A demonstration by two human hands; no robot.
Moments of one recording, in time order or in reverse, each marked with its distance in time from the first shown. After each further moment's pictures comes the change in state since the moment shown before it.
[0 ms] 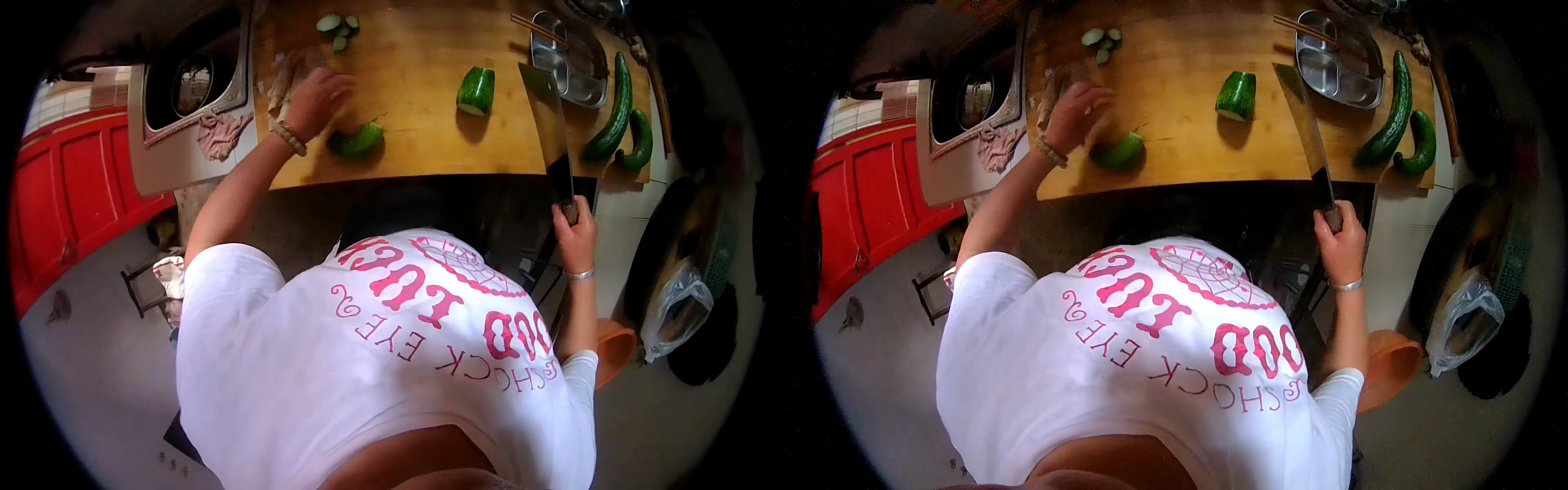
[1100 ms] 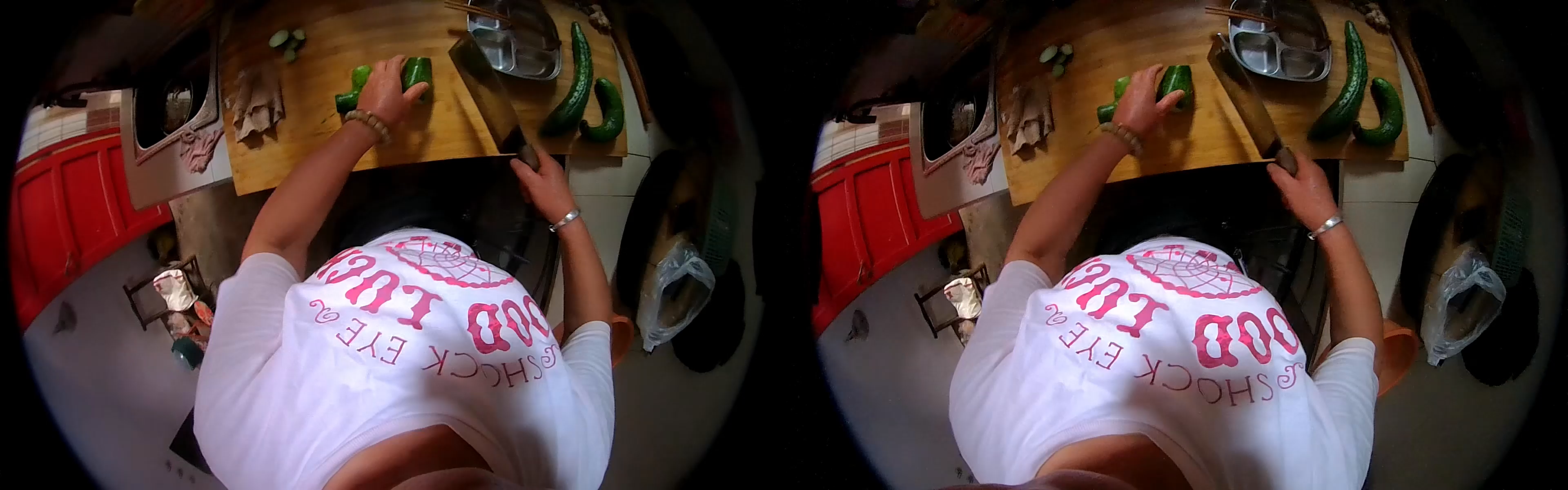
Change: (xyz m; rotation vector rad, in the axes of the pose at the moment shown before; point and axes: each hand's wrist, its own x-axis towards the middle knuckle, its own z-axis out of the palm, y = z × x) left_hand 0.108 0.160 0.119 -0.136 0.054 -0.386; right_hand 0.048 0.015 -0.031 0.158 -0.275 0.176
